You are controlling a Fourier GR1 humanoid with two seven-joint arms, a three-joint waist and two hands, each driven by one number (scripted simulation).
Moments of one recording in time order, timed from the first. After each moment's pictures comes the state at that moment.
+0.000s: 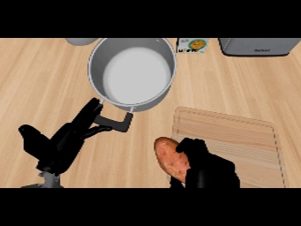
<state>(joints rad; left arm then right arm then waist) 0.01 0.08 -0.10 -1.70 0.21 -0.14 0.33 -0.10 -0.04 0.84 -2.03 1.60 0.03 1.07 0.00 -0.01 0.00</state>
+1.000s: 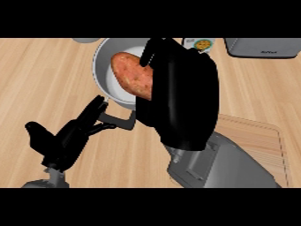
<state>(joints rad) -0.02 0.06 -0.11 -1.68 0.19 -0.15 0.33 -0.86 -0.01 0.48 -1.73 1.12 0.08 1.10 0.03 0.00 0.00</state>
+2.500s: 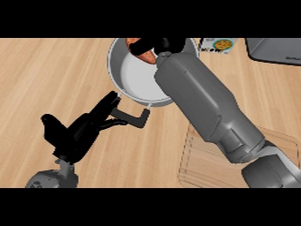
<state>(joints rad) -0.09 0.04 -0.15 -1.65 0.19 -0.19 0.34 -1.28 0.00 0.28 -0.57 0.52 -0.65 0.59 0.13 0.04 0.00</state>
